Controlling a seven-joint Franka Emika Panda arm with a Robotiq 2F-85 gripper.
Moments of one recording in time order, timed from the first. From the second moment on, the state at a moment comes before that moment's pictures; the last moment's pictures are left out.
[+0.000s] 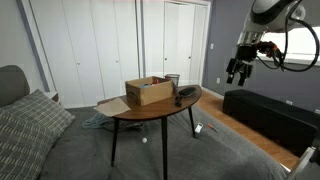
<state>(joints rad) 0.02 -0.65 -0.15 -2.67 0.18 2.01 -0.11</state>
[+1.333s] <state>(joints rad) 0.27 -0.37 0.21 -2.38 0.22 2.21 -0.07</state>
